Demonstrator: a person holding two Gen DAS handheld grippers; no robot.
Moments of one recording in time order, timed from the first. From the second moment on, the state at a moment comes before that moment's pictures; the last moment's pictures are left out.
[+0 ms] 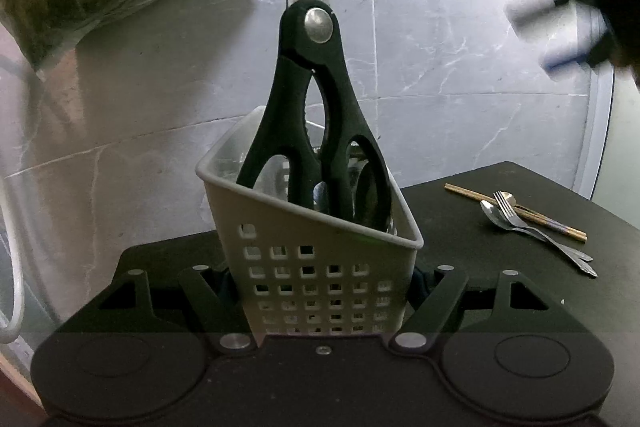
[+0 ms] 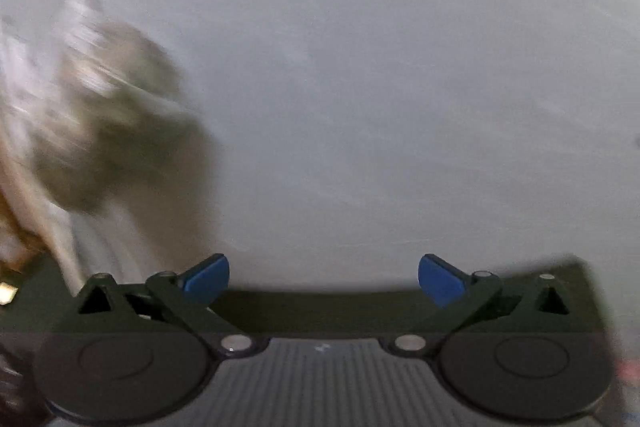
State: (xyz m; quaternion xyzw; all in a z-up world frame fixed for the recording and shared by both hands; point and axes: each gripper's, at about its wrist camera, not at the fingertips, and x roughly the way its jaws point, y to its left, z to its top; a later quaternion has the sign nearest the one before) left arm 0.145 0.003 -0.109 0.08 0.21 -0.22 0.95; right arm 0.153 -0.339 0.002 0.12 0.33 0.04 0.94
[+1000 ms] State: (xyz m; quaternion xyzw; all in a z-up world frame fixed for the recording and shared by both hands) left arm 0.152 -0.034 -0.099 0.09 0.24 -0.15 0.95; right arm 0.251 -0.384 -0.135 0.03 0.45 0.13 0.88
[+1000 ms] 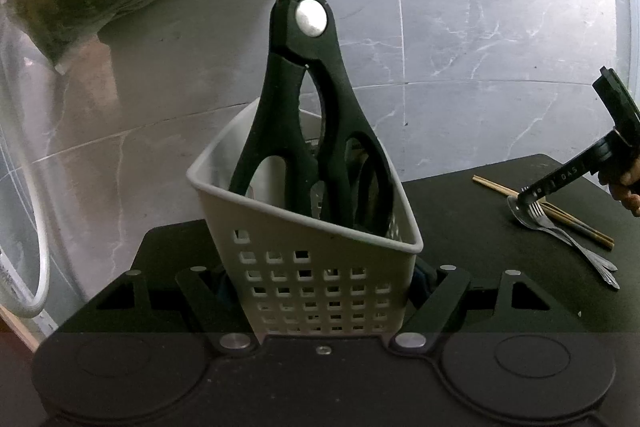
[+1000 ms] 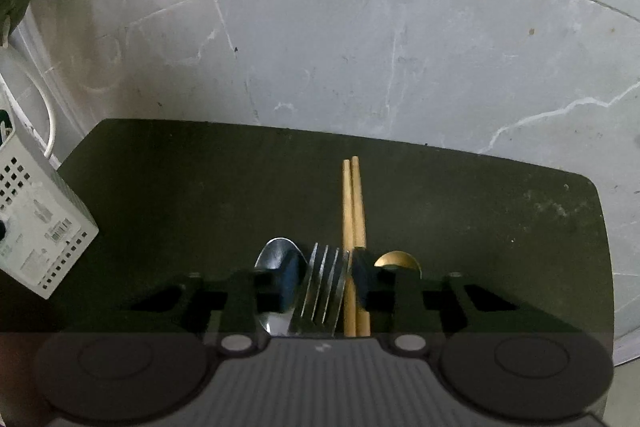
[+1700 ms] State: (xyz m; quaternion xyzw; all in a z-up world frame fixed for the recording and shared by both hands) left arm 0.152 -0.016 -0.104 0.11 0.23 -0.20 0.95; right arm 0.145 -0.334 -0.066 0.04 0.32 0.02 0.95
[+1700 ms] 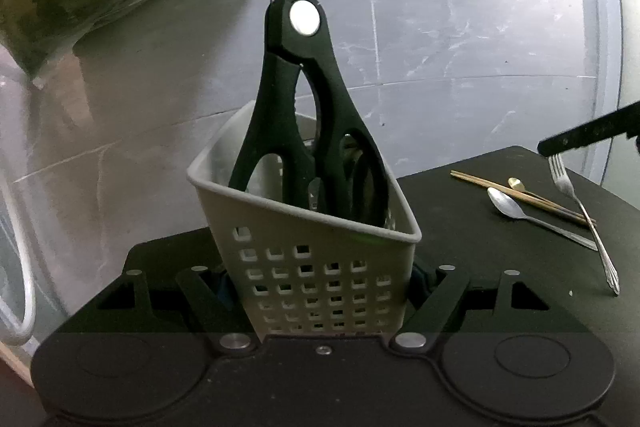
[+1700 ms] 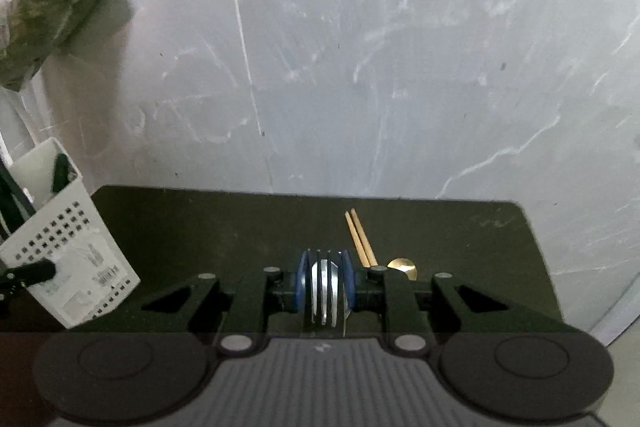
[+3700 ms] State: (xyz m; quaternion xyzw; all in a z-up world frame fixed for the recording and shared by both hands) left arm 0.145 0.009 -0.104 0.10 0.21 -0.24 0.94; right arm 0.192 -0.205 0.062 0.06 0.16 0.23 0.96
